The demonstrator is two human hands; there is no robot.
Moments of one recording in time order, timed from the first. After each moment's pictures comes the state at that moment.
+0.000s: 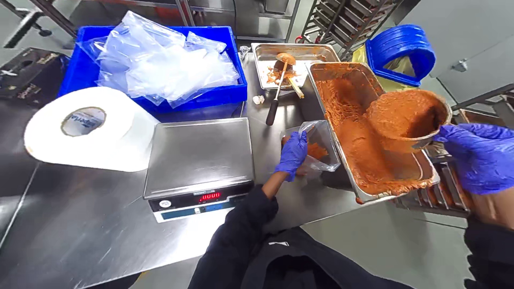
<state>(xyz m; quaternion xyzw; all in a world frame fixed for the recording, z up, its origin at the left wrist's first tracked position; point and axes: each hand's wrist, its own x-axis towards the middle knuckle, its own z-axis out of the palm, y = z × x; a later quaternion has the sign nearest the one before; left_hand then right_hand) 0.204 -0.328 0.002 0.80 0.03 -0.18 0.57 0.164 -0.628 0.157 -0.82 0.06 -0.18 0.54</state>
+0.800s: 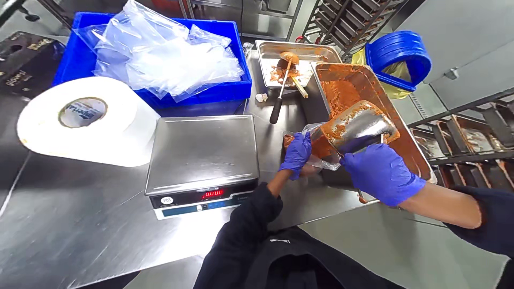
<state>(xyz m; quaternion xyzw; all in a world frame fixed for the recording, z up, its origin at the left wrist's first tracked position) 0.204 -0.327 -0.013 0.81 0.01 -0.19 0.56 0.137 -0.440 0.157 -0.94 -0.24 0.09 -0.23</state>
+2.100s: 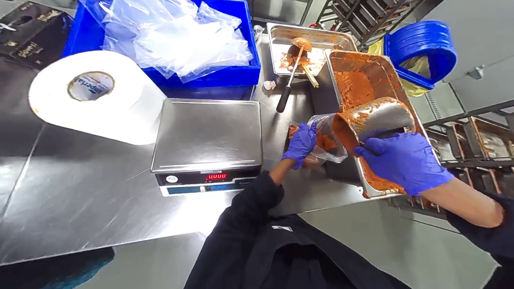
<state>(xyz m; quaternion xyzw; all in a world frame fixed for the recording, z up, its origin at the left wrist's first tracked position) 0.206 -0.322 -0.012 0.79 0.03 -0.21 0.58 0.156 -0.472 0.158 -0.98 -0.19 0.06 -0.08</state>
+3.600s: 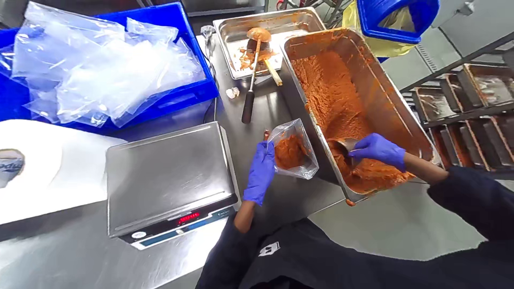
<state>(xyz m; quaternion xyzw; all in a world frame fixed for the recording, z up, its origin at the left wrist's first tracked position) 0.184 -0.314 -0.025 0.76 0.11 -0.17 0.61 0.211 -0.655 0.041 -0.90 0.04 0.33 0.27</state>
